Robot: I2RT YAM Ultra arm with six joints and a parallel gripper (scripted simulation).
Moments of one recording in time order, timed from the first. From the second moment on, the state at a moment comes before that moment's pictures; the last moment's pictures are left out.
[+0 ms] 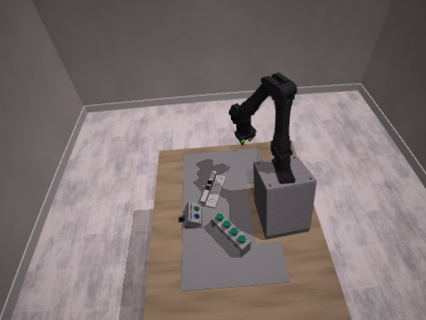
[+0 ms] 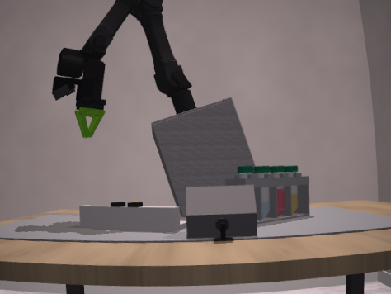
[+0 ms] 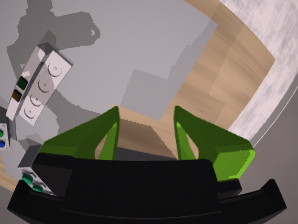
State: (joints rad) arm -0.93 1.54 0.77 -0.47 0.25 0.10
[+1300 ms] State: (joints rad) arm -0.41 1.83 0.83 -0.41 0.27 -0.11
